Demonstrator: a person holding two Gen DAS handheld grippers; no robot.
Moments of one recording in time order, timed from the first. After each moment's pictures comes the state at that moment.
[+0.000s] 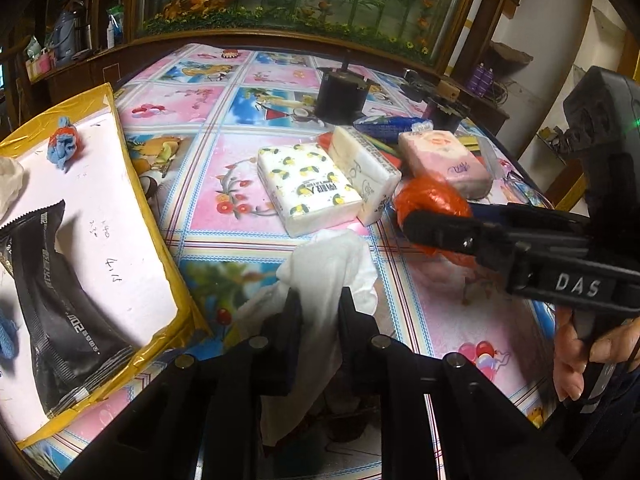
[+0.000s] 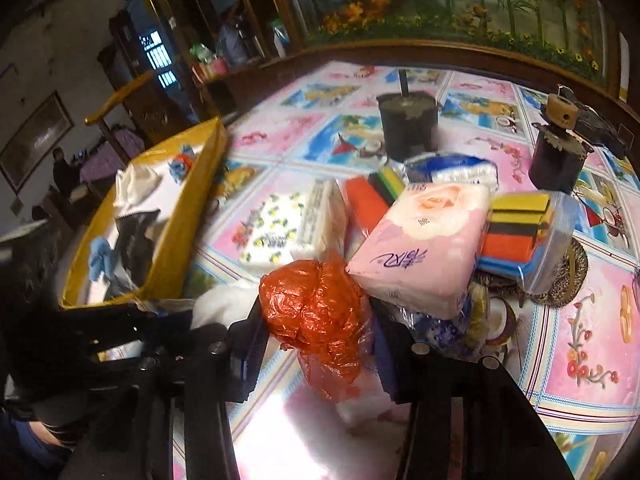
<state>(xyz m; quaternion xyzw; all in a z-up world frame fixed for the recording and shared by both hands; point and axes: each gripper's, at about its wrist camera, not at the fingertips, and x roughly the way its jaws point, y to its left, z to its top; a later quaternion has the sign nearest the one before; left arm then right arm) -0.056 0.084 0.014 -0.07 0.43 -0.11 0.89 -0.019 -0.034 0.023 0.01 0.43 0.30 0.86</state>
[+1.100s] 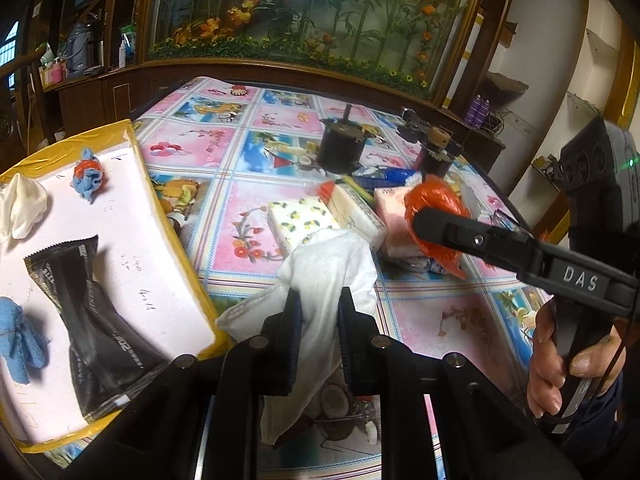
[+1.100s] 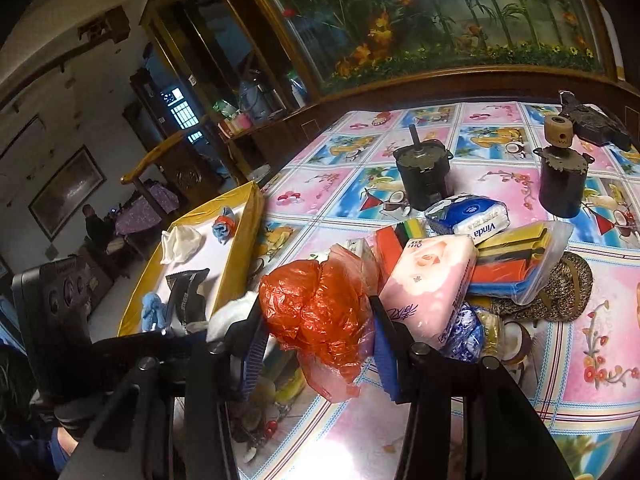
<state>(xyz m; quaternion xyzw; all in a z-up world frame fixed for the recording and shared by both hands) -0.067 0.099 0.052 -0.09 0.38 -0.10 0.92 -0.030 -0.050 0.047 0.10 0.36 0.33 0.86</state>
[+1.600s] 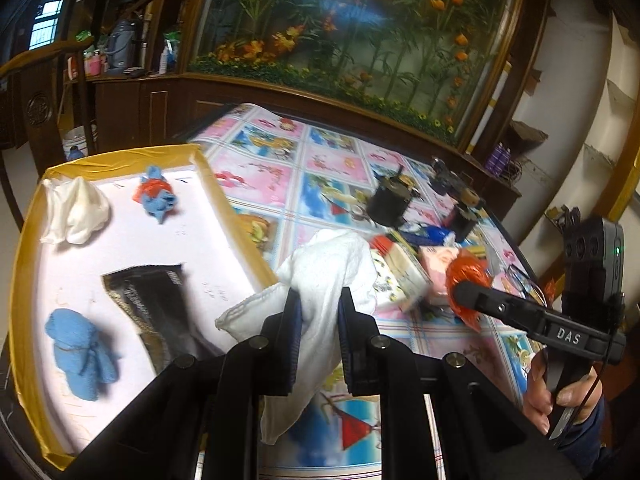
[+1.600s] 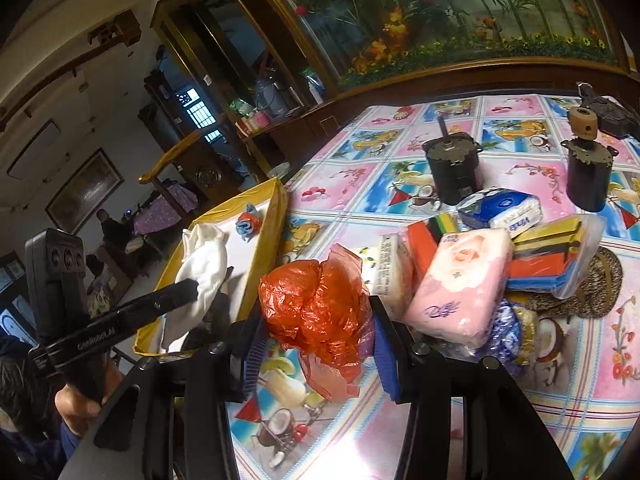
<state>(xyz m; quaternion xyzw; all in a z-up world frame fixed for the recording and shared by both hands) -0.081 0.170 0.081 -0.14 0.33 -0.05 0.93 -0.032 -0.033 0.047 0.12 0.36 0.37 0.85</state>
